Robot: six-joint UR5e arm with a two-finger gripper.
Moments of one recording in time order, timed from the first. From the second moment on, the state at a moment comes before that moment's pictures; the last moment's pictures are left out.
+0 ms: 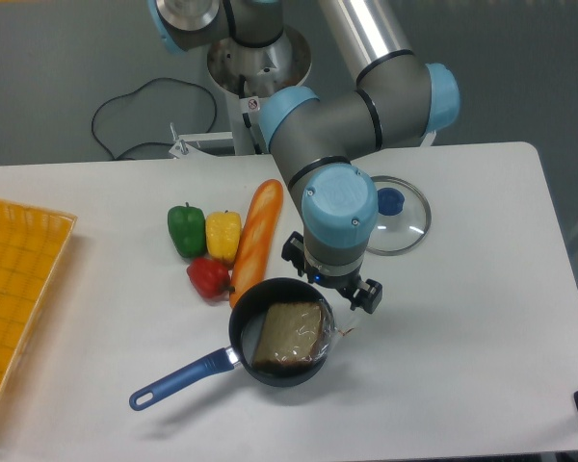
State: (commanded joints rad) arm 2.44 -1.99 -1.37 -1.41 1.61 0.99
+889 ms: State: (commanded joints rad) arm 2.62 -1.83 -1.43 -1.42 1.62 1.49
